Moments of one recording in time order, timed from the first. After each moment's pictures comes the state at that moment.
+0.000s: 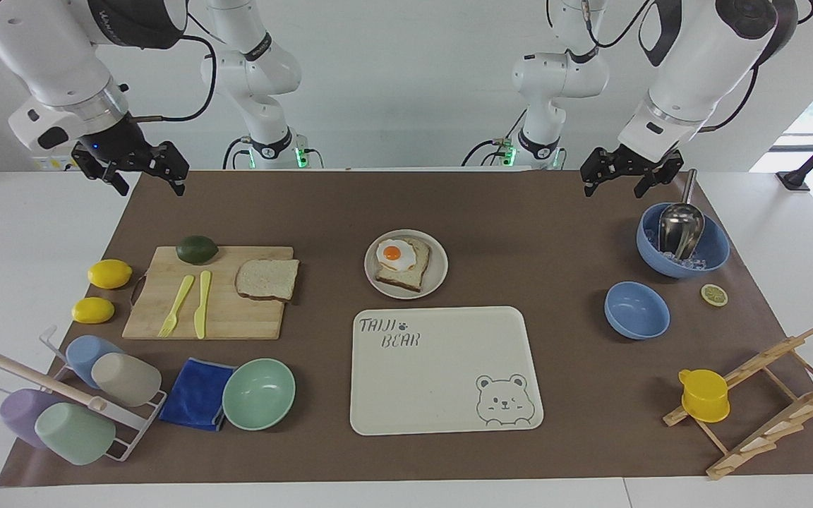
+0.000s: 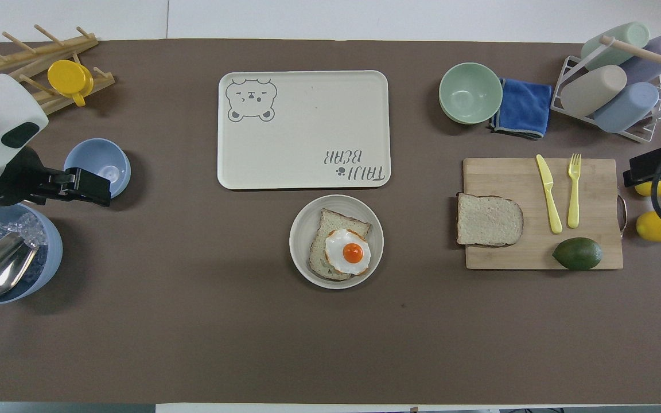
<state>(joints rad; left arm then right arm) -0.16 -0.04 -0.03 -1.66 -0.03 1.54 -0.08 0.01 0.01 -0.08 -1.55 0.00 1.49 -0.05</state>
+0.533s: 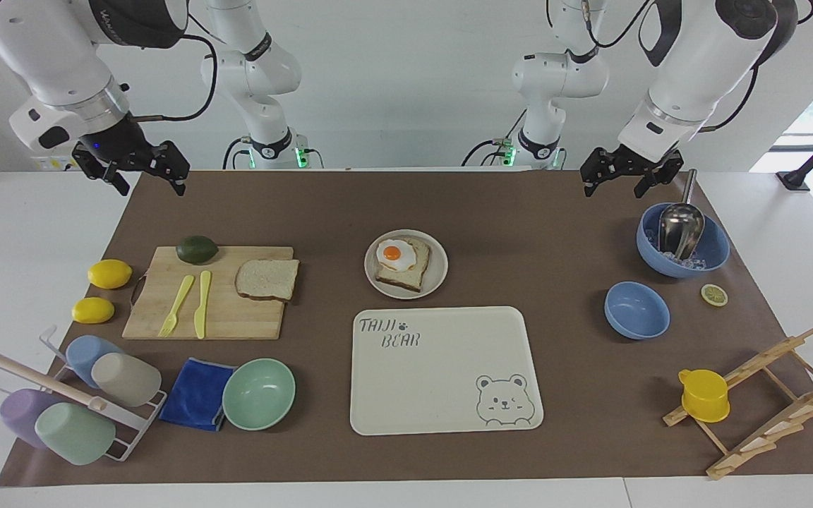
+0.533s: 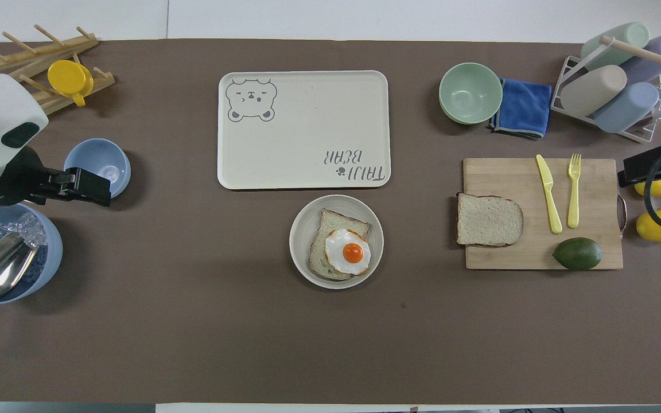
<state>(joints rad) -0.16 -0.04 -0.03 -1.66 -0.03 1.54 -0.08 0.02 0.01 -0.08 -1.55 0.00 1.49 -0.05</state>
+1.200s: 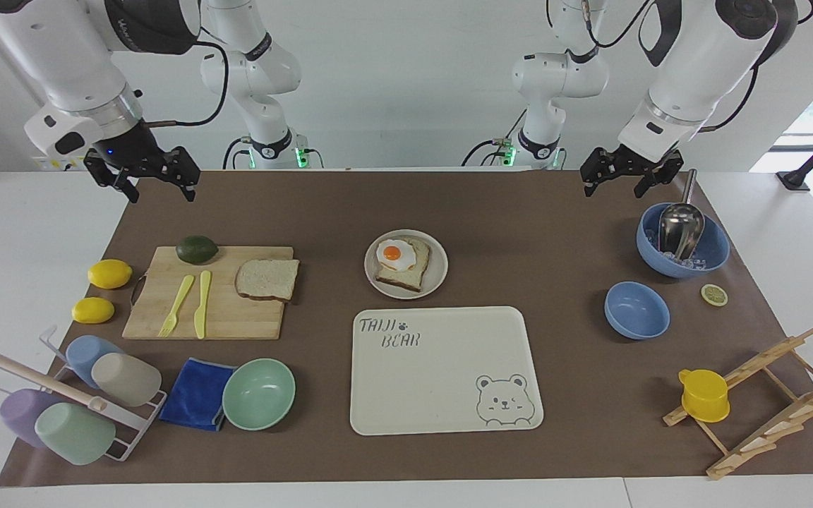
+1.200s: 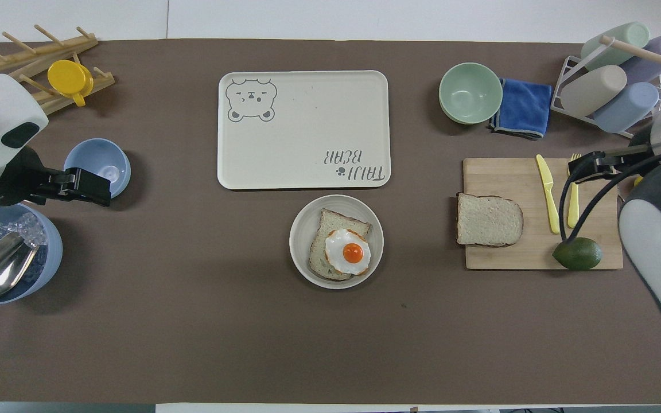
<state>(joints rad) -0.16 -0.04 -0.03 -1.66 -0.03 1.54 -0.08 0.16 0.00 -0.08 -1.71 -0.18 1.67 0.06</state>
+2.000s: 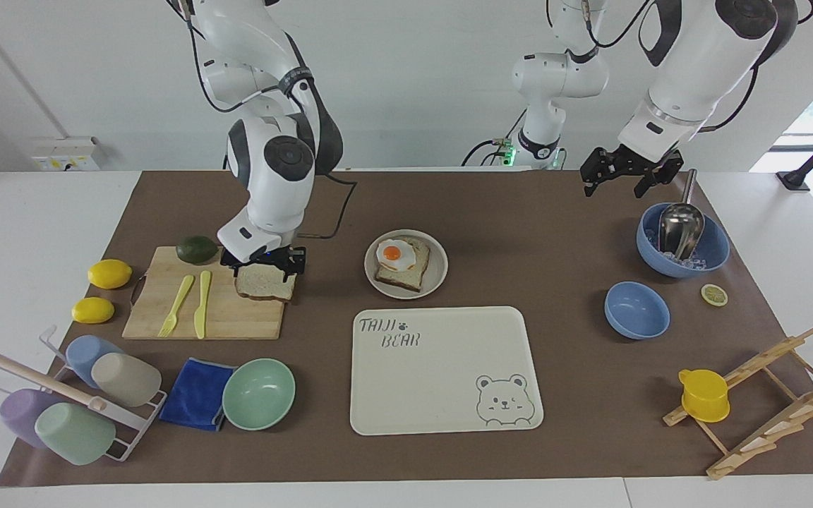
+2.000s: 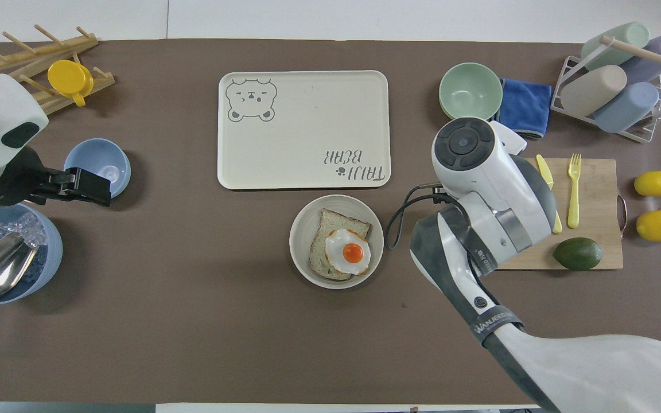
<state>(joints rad) -0.16 -0.04 -0.03 -1.66 -0.03 1.54 -0.08 0.42 0.26 -0.07 -1.90 -0.35 1.94 0.51</state>
